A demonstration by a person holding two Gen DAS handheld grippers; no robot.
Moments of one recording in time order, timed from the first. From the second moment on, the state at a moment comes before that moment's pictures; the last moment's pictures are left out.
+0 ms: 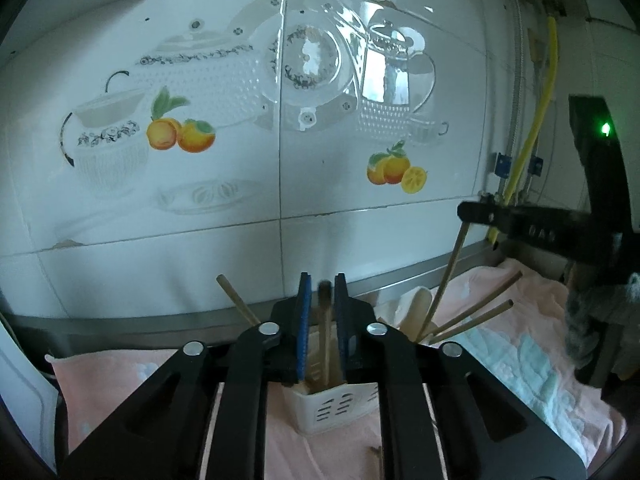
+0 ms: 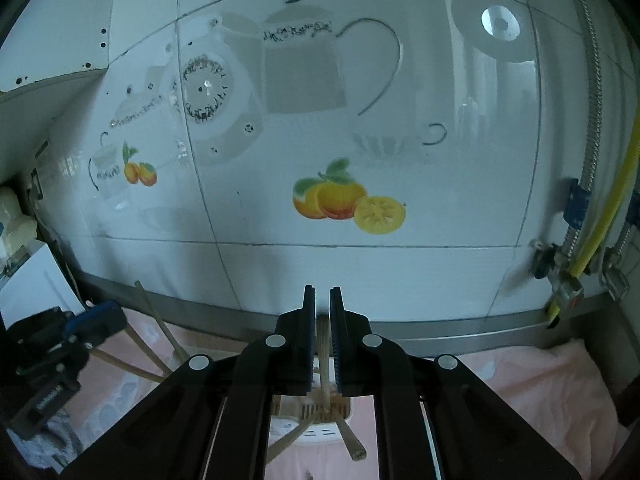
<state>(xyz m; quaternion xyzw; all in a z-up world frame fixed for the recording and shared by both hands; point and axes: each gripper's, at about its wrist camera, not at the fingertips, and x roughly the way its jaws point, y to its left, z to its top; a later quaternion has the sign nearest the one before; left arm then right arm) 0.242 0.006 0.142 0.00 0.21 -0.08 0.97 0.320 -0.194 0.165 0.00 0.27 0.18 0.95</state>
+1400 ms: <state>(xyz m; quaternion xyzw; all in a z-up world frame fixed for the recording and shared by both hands) 0.038 -0.034 -0.008 -0.02 0.33 -0.15 0.93 0.084 -0.238 -0.002 0.01 0.36 0.17 0.92</state>
